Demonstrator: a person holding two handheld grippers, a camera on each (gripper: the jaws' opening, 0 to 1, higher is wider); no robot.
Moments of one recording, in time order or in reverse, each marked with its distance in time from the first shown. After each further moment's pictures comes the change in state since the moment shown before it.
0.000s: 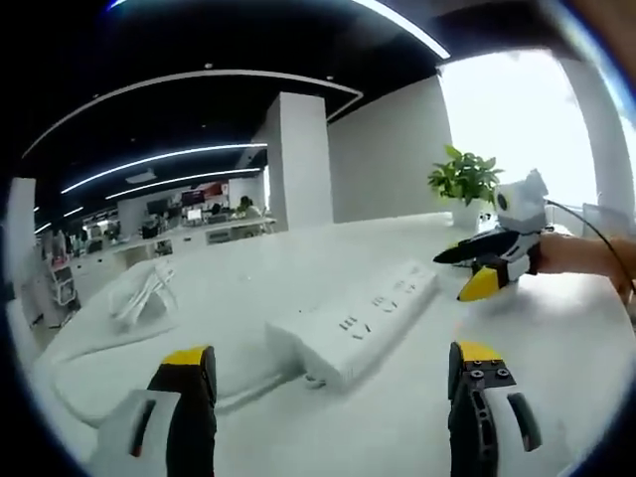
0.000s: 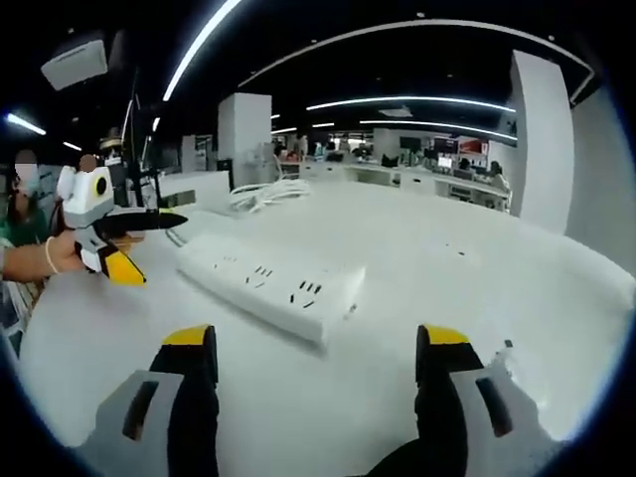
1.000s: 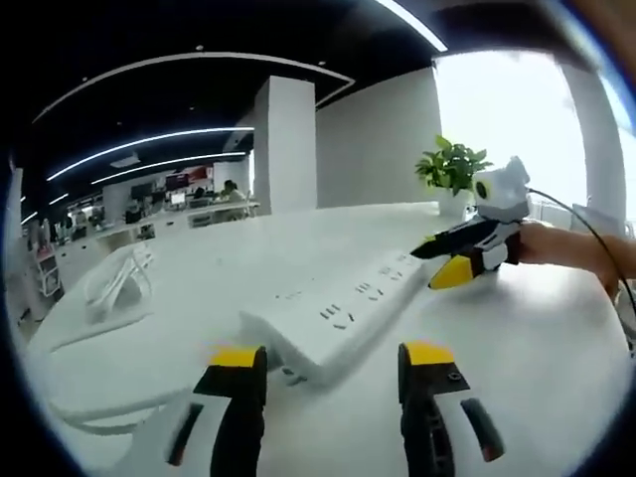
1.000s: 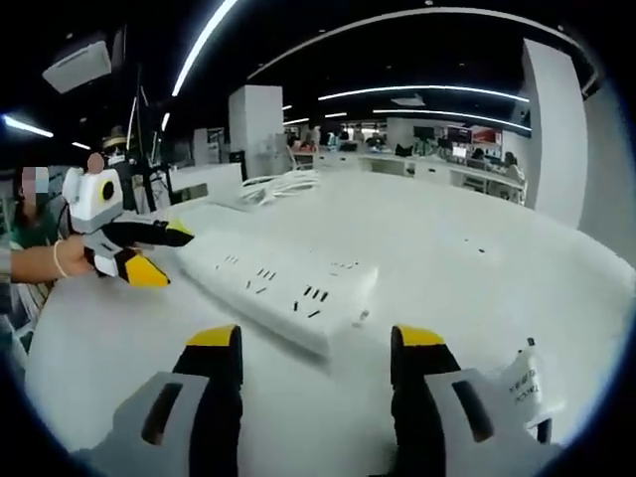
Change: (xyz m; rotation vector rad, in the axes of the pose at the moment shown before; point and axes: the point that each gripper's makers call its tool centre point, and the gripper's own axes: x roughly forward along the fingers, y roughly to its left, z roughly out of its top) left arm 0.009 -0.014 -0.012 -0.026 0.066 -0.088; right arm 0.015 0.004 0.001 0.015 0.043 0.076
